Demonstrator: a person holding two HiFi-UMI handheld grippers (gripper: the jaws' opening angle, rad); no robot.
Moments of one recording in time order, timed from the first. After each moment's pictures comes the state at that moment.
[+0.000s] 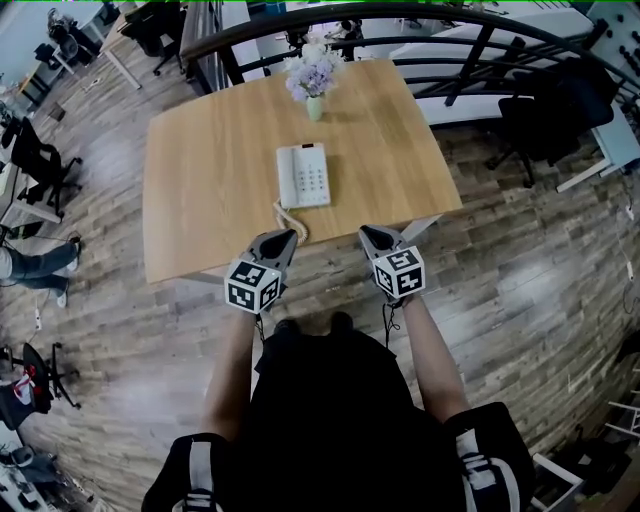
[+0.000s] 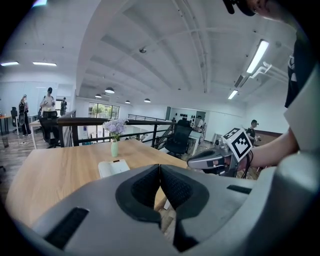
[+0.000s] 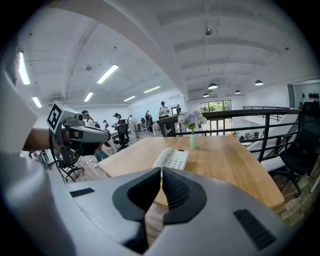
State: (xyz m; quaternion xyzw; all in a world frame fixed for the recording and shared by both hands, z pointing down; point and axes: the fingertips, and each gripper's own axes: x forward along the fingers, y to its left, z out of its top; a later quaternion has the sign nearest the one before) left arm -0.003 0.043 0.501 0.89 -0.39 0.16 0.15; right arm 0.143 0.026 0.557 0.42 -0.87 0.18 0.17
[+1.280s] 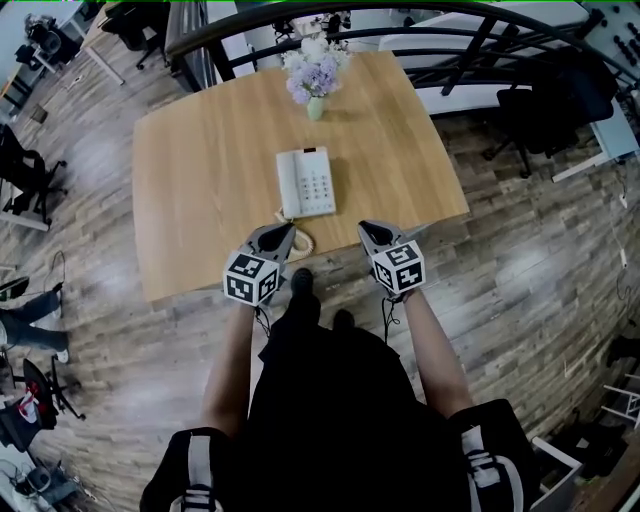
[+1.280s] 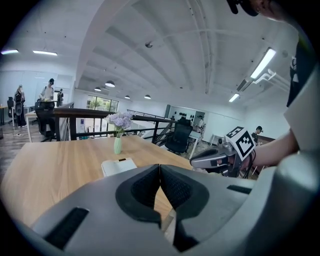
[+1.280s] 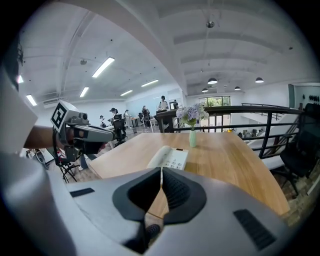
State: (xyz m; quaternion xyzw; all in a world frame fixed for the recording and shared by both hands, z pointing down) left arm -0.043 -0.032 0.528 0.90 -0.38 0.16 0.18; right arm 0.106 -0.034 0.574 0.42 -0.86 0.19 0.21
